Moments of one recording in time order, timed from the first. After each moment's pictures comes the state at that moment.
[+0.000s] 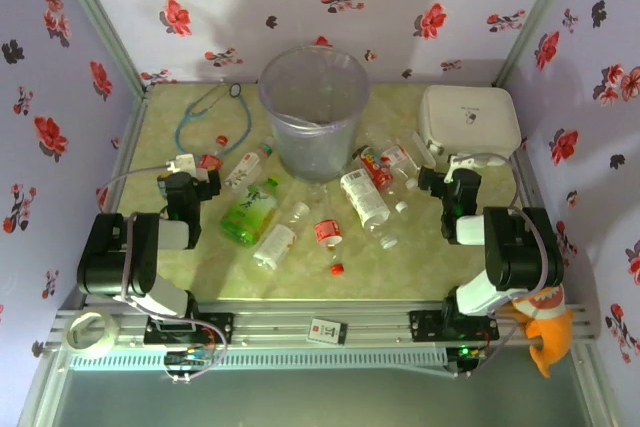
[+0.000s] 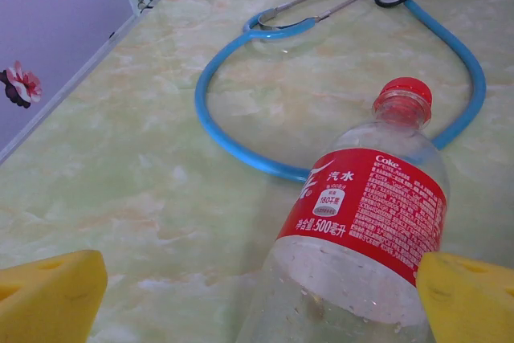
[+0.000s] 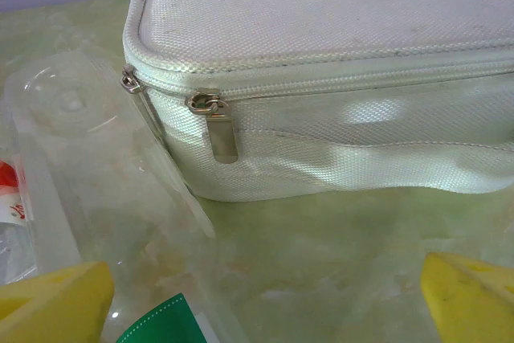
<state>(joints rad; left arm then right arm) -0.05 1.54 0.36 0.80 -0.24 -0.04 -0.01 1.55 0.37 0.76 0.08 0.09</state>
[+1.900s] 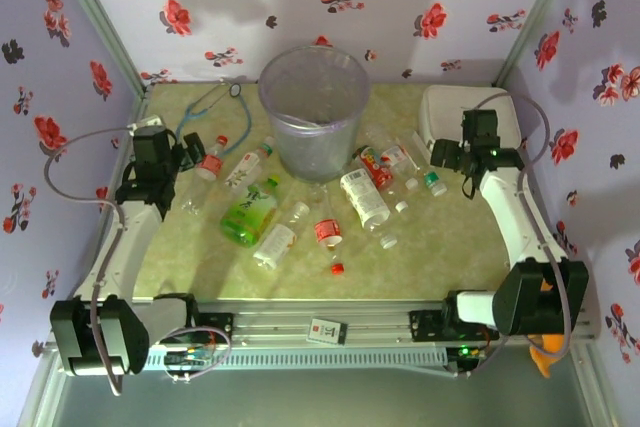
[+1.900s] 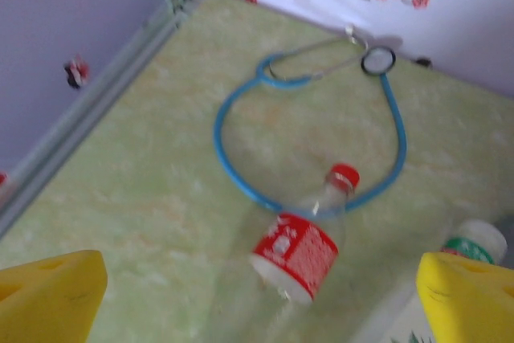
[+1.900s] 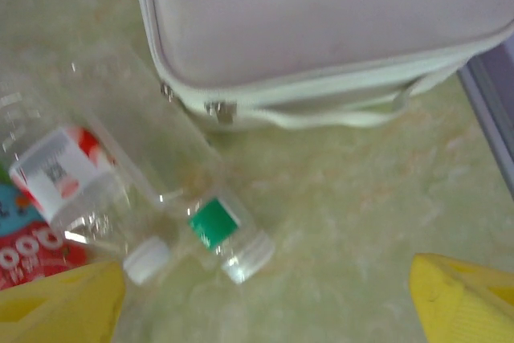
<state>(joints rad) -0.04 1.12 0.89 -0.36 -0.21 -0.33 0.03 1.32 1.13 -0.77 0.13 0.21</state>
